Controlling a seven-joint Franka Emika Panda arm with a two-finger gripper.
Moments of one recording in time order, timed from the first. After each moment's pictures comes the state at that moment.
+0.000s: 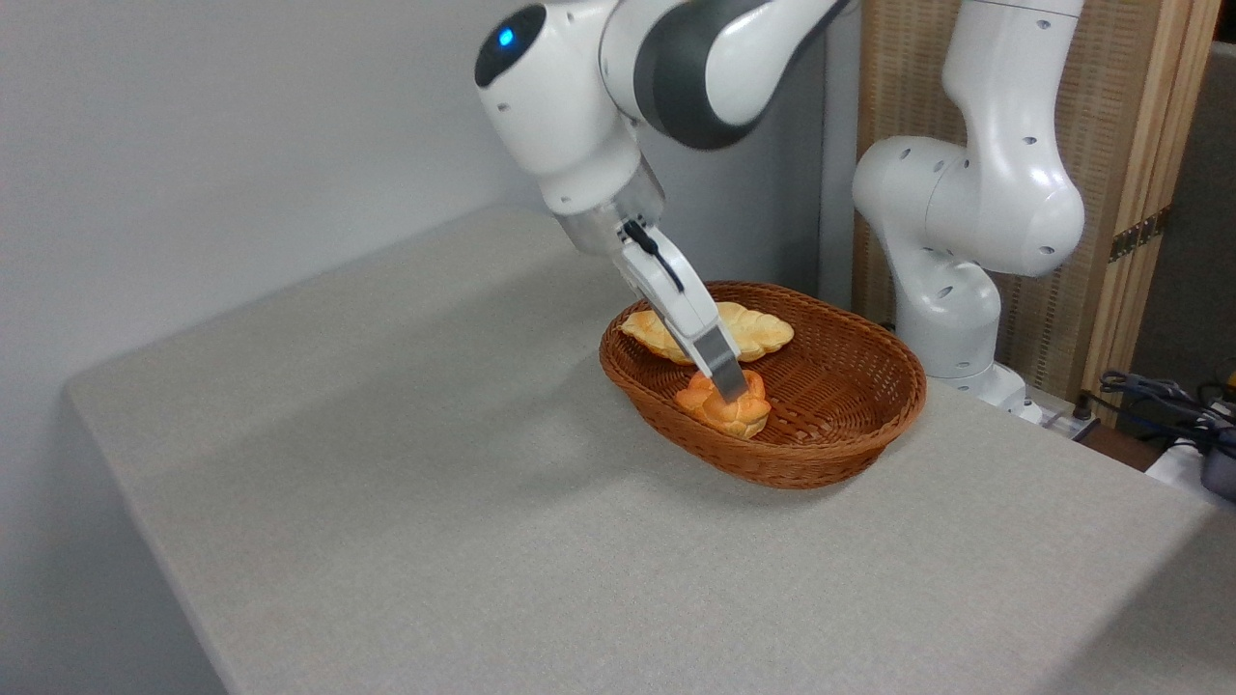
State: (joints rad) arm -0.06 -0.32 -0.10 -2.34 -0.01 1.62 0.94
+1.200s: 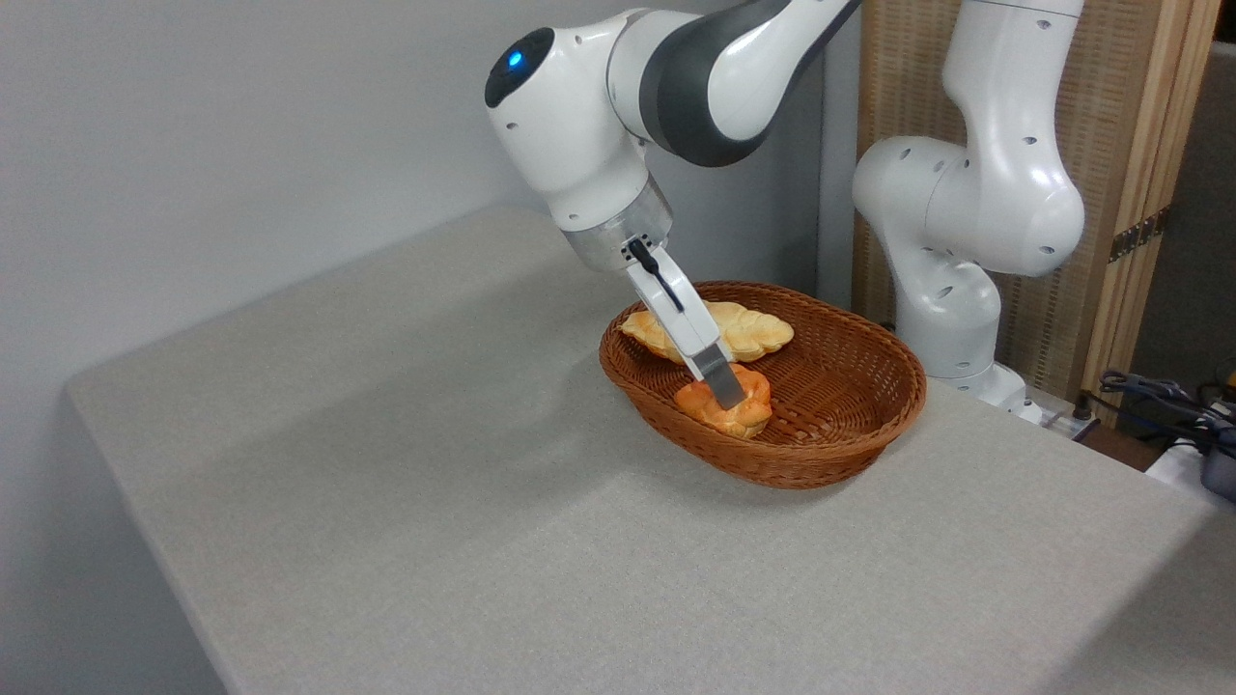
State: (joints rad) arm -0.06 -0.32 -0.10 -2.36 0.03 1.64 1.00
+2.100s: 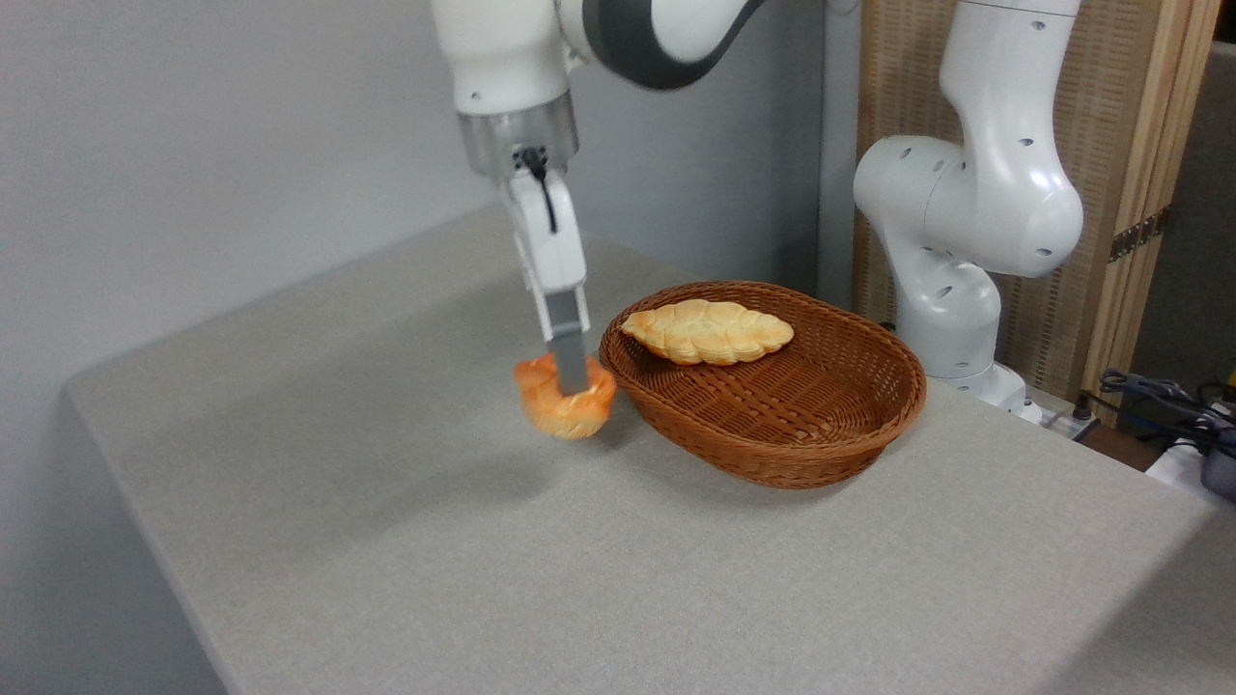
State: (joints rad) arm -0.09 -0.25 -0.11 -2.16 0.00 1.92 1.01
